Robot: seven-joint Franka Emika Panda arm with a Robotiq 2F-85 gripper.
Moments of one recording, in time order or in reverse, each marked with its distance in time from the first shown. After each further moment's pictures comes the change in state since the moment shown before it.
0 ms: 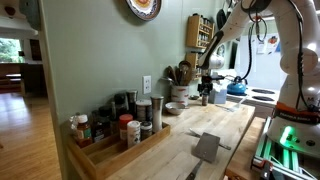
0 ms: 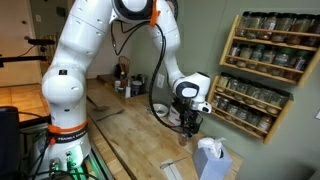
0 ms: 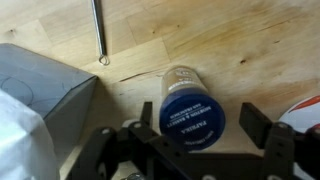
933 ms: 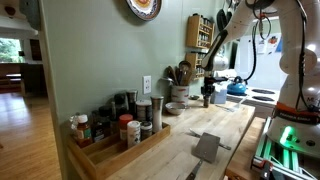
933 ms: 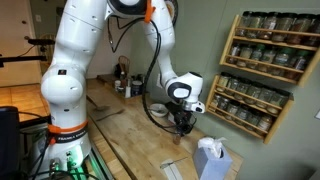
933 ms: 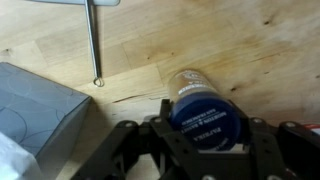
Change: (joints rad) arm -0.015 -0.080 0.028 -0.151 -0.014 0.096 -0.041
